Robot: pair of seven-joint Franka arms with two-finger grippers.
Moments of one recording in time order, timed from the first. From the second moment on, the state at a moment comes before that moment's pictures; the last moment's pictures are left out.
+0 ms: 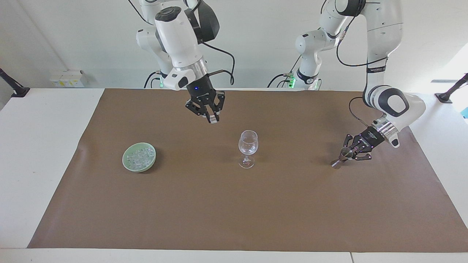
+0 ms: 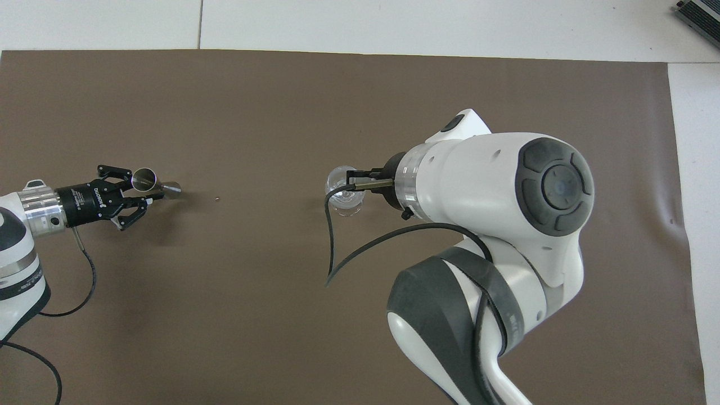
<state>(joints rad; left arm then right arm) 0.25 0.26 -0.02 -2.14 -1.18 2.16 -0.87 0.25 0.14 0.29 -1.71 0.18 2.21 0.42</state>
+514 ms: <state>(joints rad) 0.26 0.22 -0.01 -2.08 -0.94 2.16 -0.83 0.31 0.24 0.29 -1.69 0.13 2.29 0.43</state>
